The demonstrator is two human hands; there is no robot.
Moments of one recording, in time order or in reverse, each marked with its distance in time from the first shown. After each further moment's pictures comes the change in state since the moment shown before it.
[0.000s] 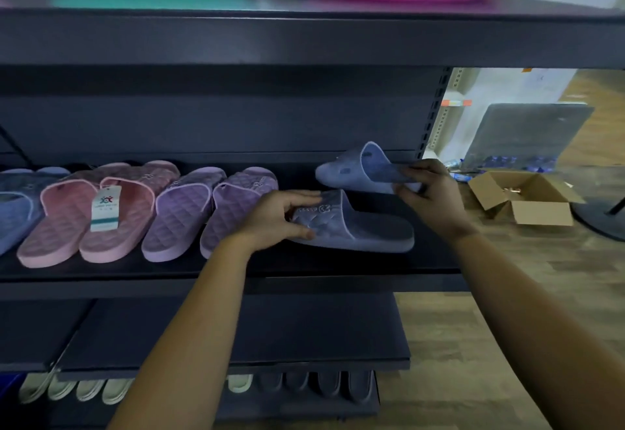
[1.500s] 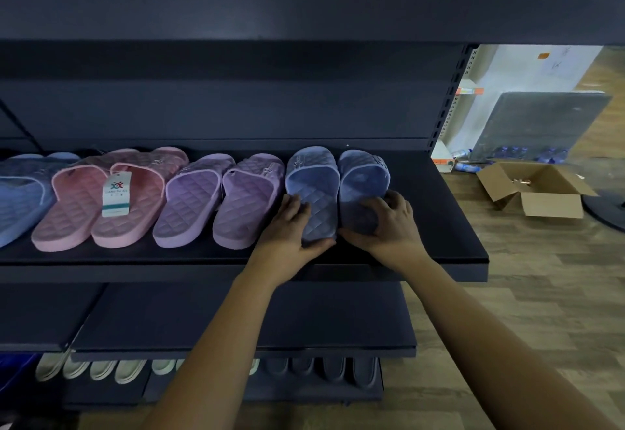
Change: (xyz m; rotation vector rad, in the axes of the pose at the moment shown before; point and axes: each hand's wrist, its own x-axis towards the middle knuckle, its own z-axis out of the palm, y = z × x) left_hand -0.038 -0.020 0.043 0.491 0.193 -0.078; right_hand -0.062 -0.069 0.059 -0.154 -0.294 0.207
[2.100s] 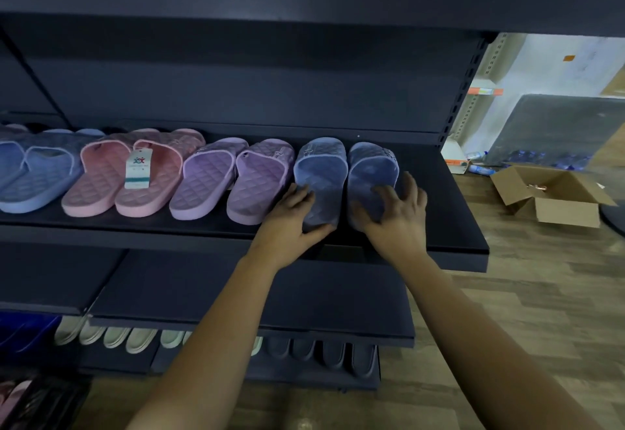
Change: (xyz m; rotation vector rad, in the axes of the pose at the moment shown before) left_hand -0.018 0.000 -0.001 0.004 0.114 0.045; right_hand -0.016 -0.006 0.006 -0.112 0.281 -0.083
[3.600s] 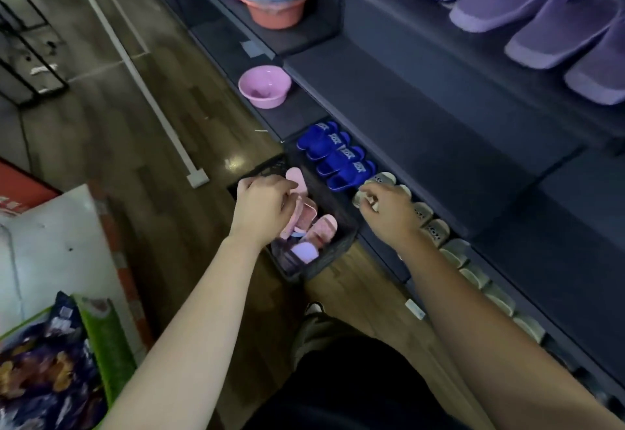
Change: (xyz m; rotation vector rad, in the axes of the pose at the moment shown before) left_hand -0.584 -0.546 -0.404 0.472 0.235 -0.946; right_hand -0.338 -0.725 0.384 0.367 -0.833 -0.709
